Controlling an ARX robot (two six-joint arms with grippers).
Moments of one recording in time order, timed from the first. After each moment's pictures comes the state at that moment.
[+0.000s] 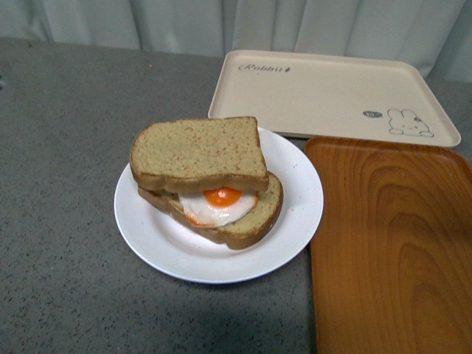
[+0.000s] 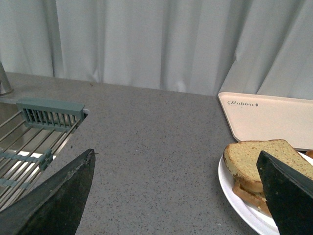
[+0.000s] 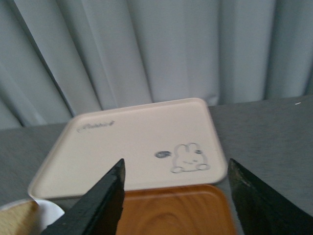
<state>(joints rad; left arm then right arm) 0.00 0.00 0.02 0.00 0.00 -0.01 0.15 1.19 0.23 0.88 0.12 0.18</state>
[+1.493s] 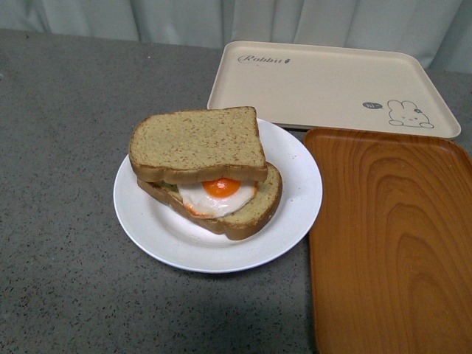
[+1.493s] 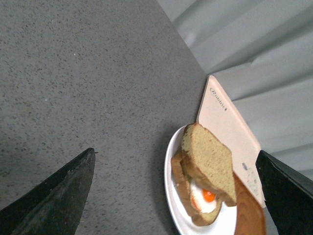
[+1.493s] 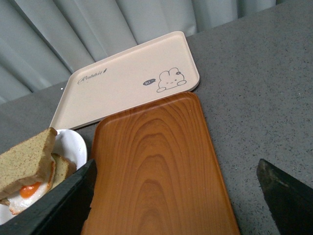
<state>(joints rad) -0.04 0.35 0.08 -0.02 -0.05 -0.82 0.02 0.14 0.08 -0.23 0.02 0.37</state>
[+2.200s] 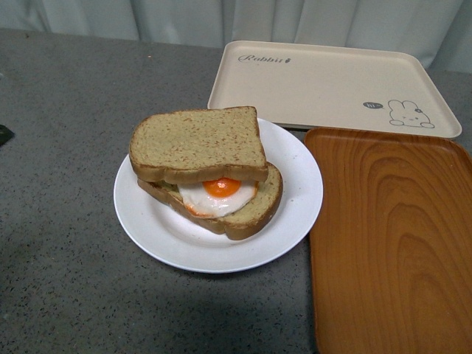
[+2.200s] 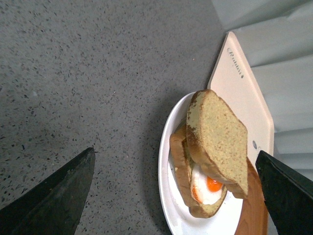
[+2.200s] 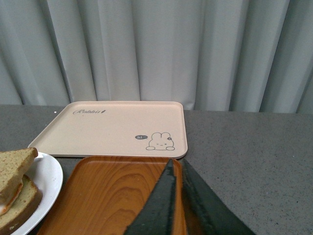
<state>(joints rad) -0.25 1.14 0.14 0.56 -0.12 -0.97 0.00 0.00 0.01 0.00 0.00 0.01</state>
